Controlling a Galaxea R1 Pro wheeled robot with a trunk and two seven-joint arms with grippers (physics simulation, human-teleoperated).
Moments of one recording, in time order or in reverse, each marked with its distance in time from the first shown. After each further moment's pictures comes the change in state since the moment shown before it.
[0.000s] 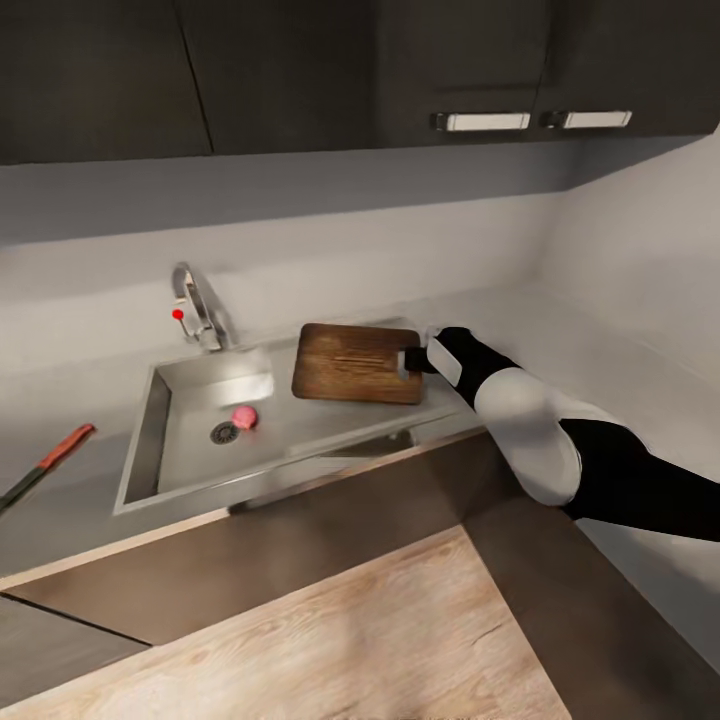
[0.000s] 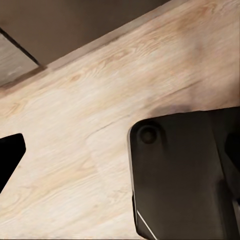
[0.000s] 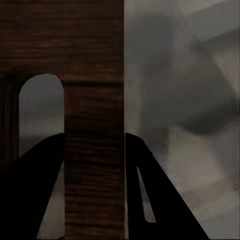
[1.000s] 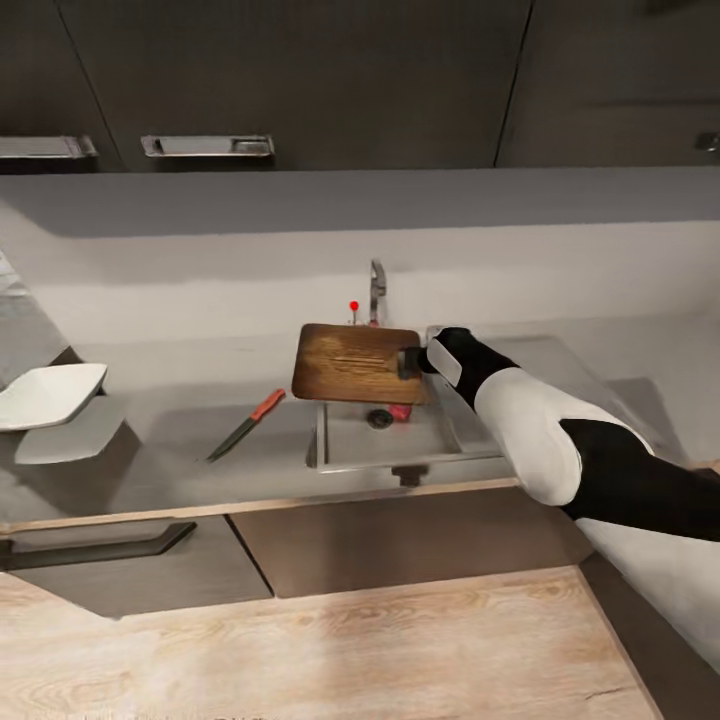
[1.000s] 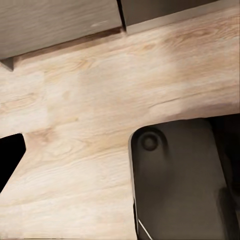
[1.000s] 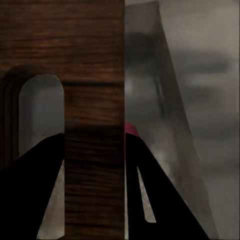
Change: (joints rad) left arm 0.000 0.002 0.000 0.000 0.000 0.000 0.000; right arm 0.000 0.000 0.000 0.001 0.000 -0.002 0.000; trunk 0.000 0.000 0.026
